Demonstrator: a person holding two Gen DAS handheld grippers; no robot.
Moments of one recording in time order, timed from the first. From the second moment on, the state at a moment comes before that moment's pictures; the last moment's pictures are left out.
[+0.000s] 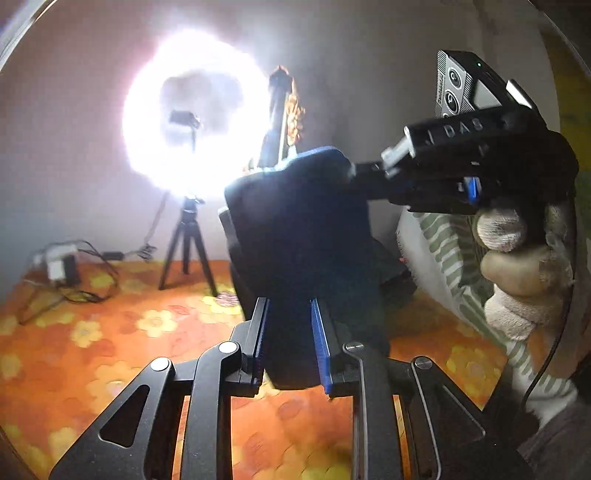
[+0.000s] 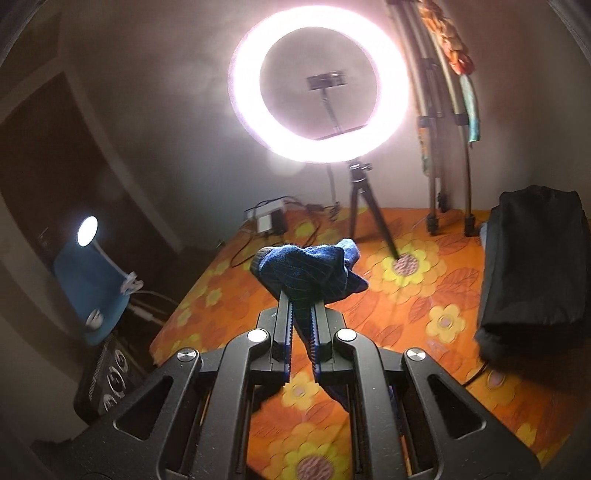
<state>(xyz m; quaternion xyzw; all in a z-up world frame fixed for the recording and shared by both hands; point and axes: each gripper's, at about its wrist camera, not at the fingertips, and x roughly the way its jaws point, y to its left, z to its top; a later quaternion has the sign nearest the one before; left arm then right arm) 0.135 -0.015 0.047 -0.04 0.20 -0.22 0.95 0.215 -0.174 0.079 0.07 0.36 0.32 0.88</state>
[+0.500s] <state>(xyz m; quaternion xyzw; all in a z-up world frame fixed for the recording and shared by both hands) 0.143 0.001 0.024 0.02 0.26 -0.19 0.95 0.267 -0.175 -0.038 0.09 0.46 0.30 0.83</state>
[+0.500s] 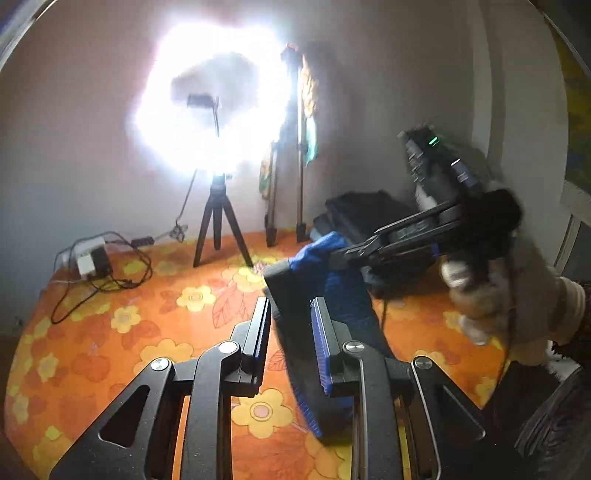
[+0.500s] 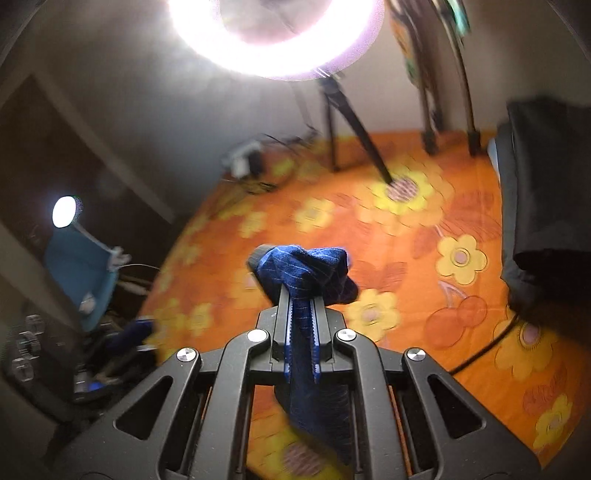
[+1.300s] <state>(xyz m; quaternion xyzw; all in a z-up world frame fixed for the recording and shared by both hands) 0.269 -0.088 -0.027 0.00 0.40 -0.28 0.87 0.156 -0.288 -0.136 0.24 0.51 0.13 0.81</state>
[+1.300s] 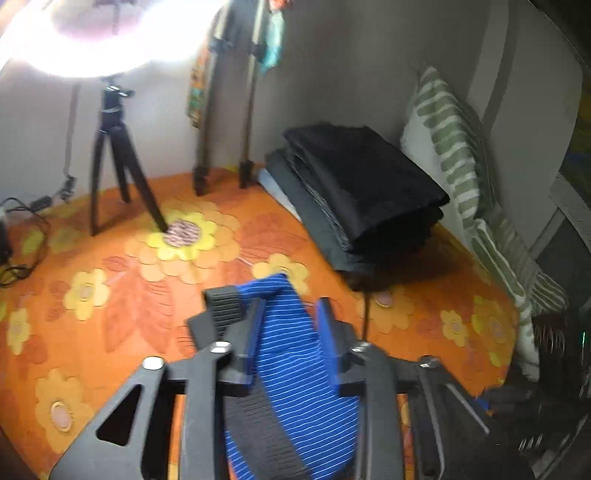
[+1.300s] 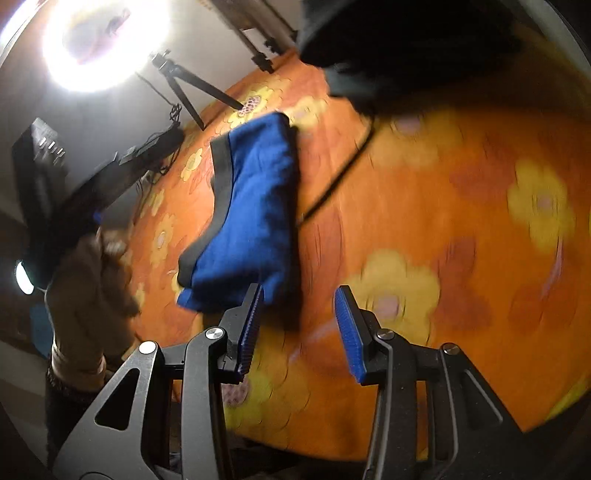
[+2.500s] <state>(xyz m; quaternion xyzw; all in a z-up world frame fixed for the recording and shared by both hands) 0.340 -0.164 -0.105 0.07 0.50 -0.17 0.85 0.167 -0.228 -0.171 0.24 0.49 0.14 0.83</state>
